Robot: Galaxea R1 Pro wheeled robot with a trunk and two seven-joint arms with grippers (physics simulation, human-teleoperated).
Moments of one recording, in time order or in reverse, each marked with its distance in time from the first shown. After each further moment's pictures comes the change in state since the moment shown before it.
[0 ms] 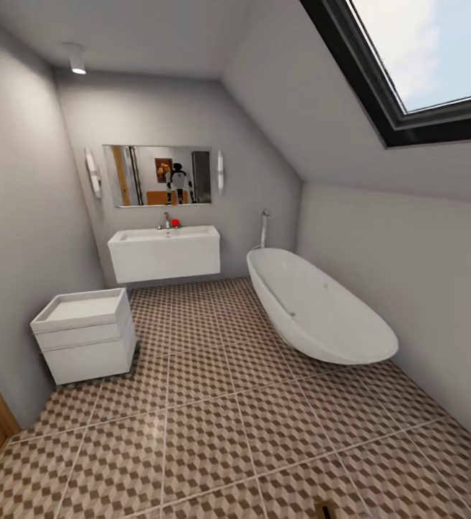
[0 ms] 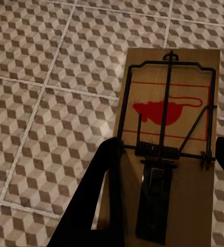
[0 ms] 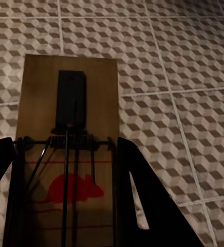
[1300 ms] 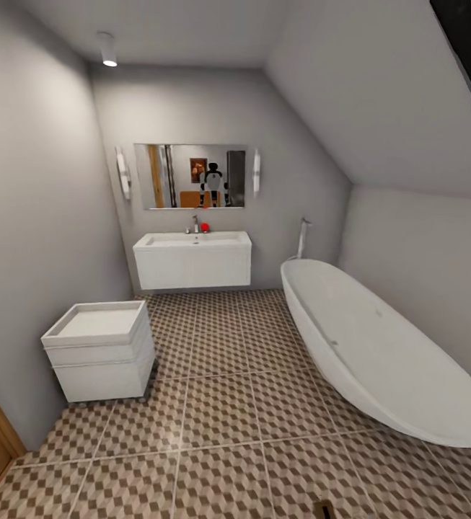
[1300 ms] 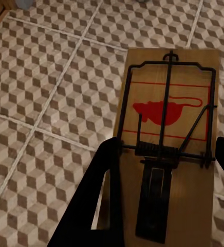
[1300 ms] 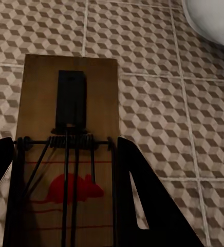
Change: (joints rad) left arm 0.000 0.001 0.001 0.000 -0.001 0.000 0.000; right arm 0.000 0.000 0.002 0.000 0.003 0.000 0.001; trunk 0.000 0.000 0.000
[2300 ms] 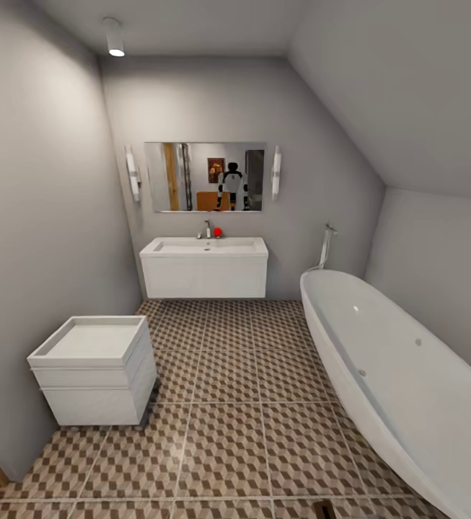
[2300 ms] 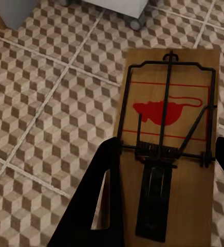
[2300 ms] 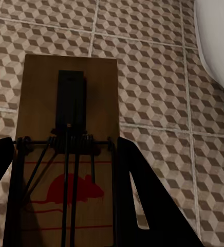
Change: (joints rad) left arm 0.000 0.000 0.000 0.000 0.000 0.001 0.002; right arm 0.000 0.000 0.000 0.000 0.000 0.000 0.000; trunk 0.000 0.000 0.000
